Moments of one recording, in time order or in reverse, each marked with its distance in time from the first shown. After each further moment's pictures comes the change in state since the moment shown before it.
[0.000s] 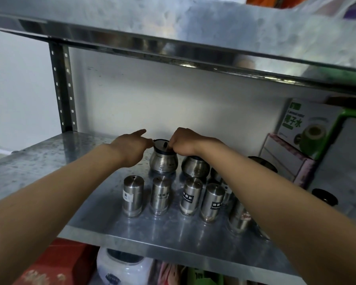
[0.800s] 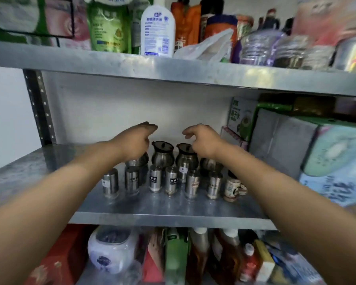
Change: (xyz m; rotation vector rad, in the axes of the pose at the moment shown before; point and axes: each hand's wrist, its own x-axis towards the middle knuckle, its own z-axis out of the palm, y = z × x) left_hand -0.059 0.118 -0.089 -0.400 0.151 0.094; right_hand -0.181 0.060 -0.064 0.066 0.291 0.052
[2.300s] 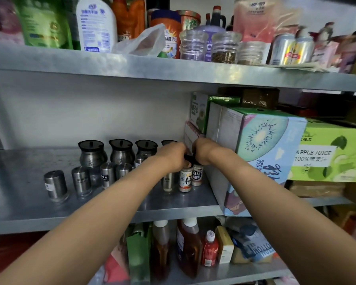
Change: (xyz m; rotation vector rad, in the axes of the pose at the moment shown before) left_hand 0.054 0.178 0.117 -0.007 -0.175 0.082; right_hand -0.045 0.116 -0.028 -0.399 -0.150 0.358
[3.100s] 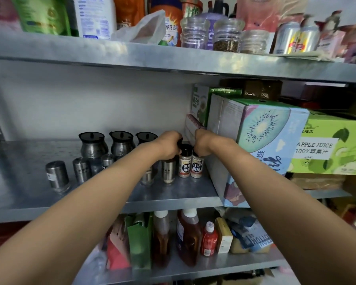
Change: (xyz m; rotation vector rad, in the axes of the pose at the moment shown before) left_hand 0.012 -0.019 -0.001 -0.085 0.007 -0.025; right_hand -0.005 -0.003 -0.003 0.086 0.005 0.019
